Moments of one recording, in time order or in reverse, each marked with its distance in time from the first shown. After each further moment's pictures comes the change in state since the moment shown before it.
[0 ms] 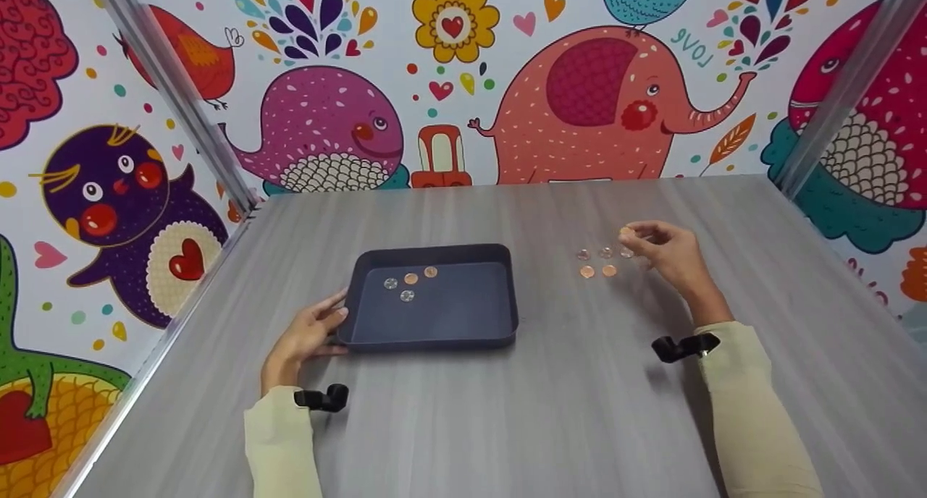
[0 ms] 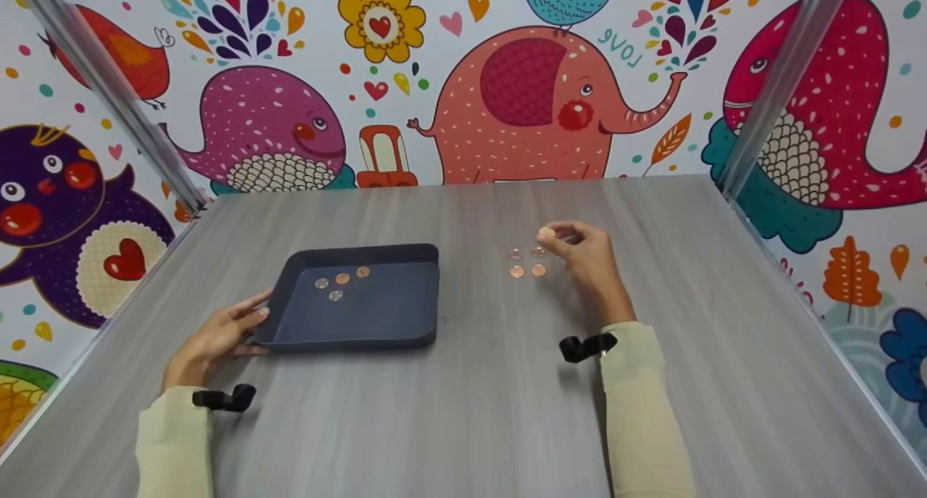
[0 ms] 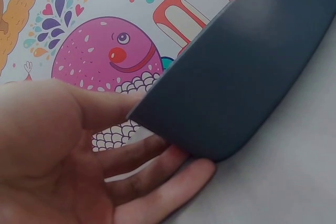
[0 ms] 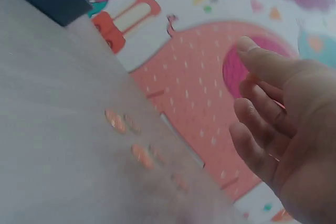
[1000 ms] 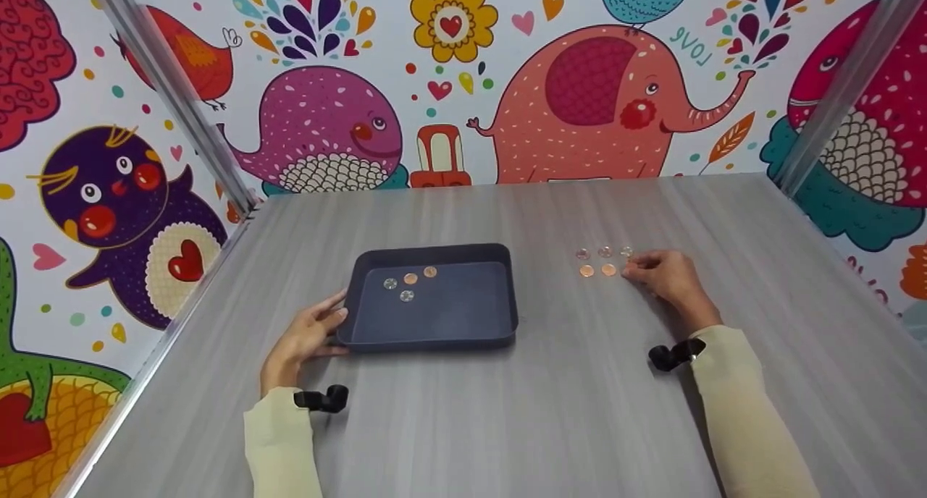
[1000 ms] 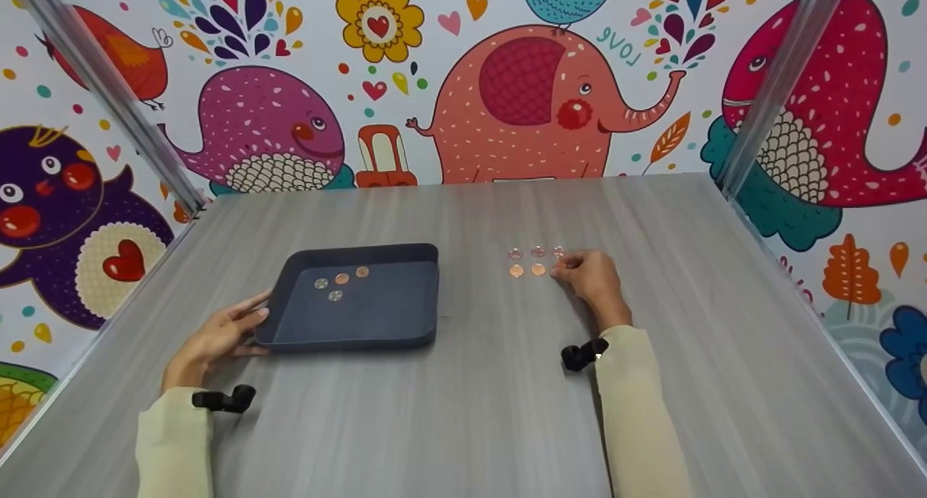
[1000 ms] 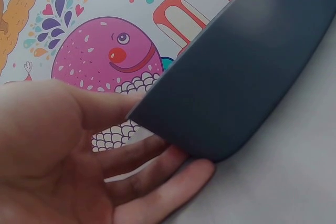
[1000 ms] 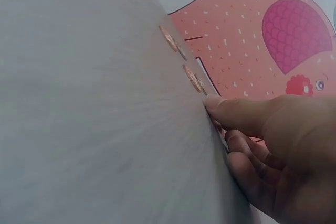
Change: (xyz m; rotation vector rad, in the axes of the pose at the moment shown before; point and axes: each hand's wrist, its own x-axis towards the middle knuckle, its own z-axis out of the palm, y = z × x) left_hand 0.000 0.000 0.000 -0.006 0.008 -0.008; right_hand 0.002 0.039 0.007 -0.198 -0.135 0.208
